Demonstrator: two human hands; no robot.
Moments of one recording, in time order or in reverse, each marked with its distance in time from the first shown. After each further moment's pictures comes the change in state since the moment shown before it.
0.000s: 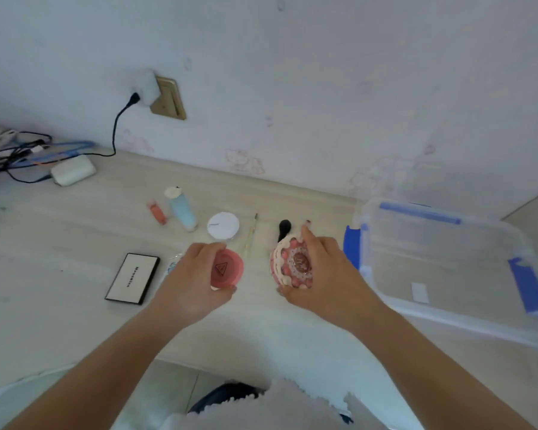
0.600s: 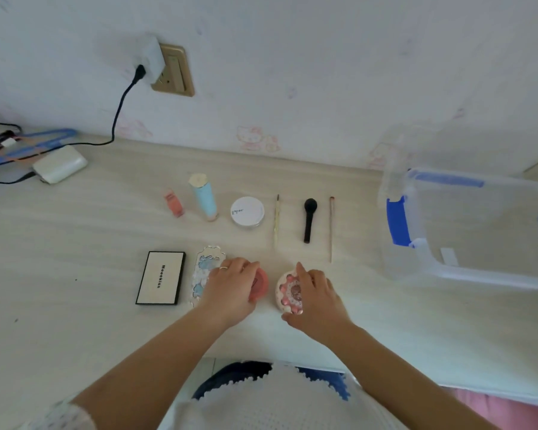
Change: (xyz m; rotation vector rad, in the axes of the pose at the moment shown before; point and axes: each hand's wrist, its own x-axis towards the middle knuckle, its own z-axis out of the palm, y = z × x) left_hand 0.037 -0.094 0.050 0.416 -0.293 0.234; right_hand 0.024 -0.017 0.148 -0.176 -0.149 0.282
